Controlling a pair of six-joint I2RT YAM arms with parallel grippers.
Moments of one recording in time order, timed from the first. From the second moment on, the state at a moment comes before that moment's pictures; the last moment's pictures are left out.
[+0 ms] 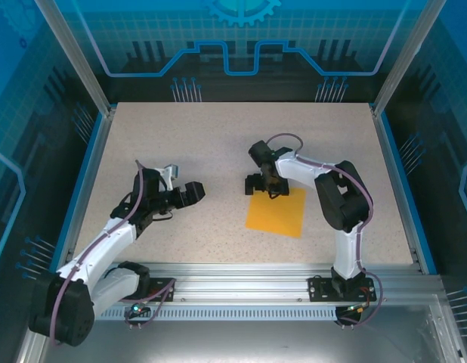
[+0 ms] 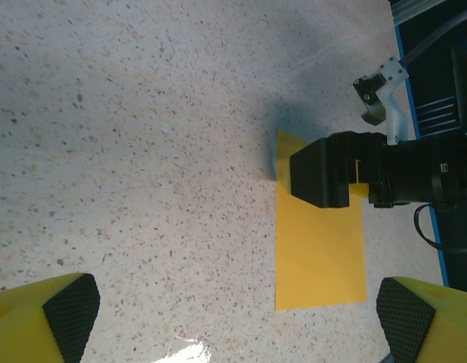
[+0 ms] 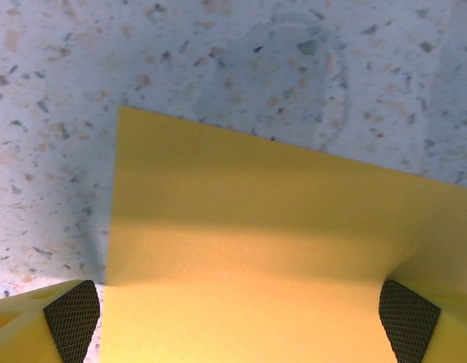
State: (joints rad) left arm -0.22 0.99 0.53 -0.20 0.43 -0.62; right arm 0.56 1.99 1.37 -0.78 0.00 0.58
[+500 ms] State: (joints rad) left arm -0.13 0.87 0.53 -0.22 0.37 -0.61; right arm 0.59 1.86 1.32 -0.88 0.06 0.67
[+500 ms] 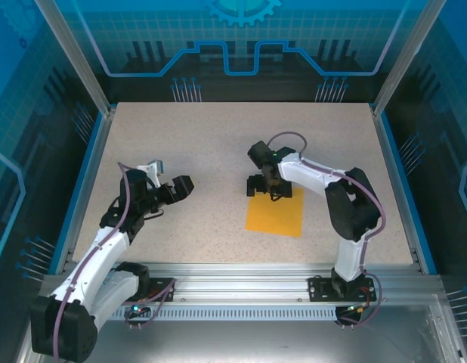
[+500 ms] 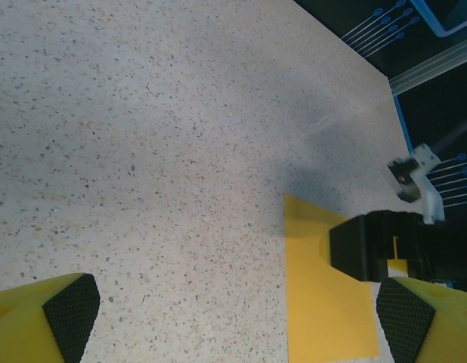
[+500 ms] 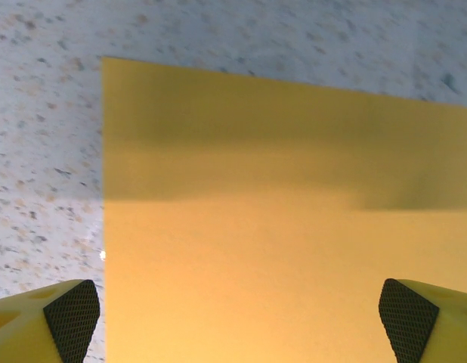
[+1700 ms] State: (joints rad) left arm -0.26 1.03 0.52 -0.10 0.47 -0.67; right arm 0.53 1.57 0.98 -0.74 0.09 0.63
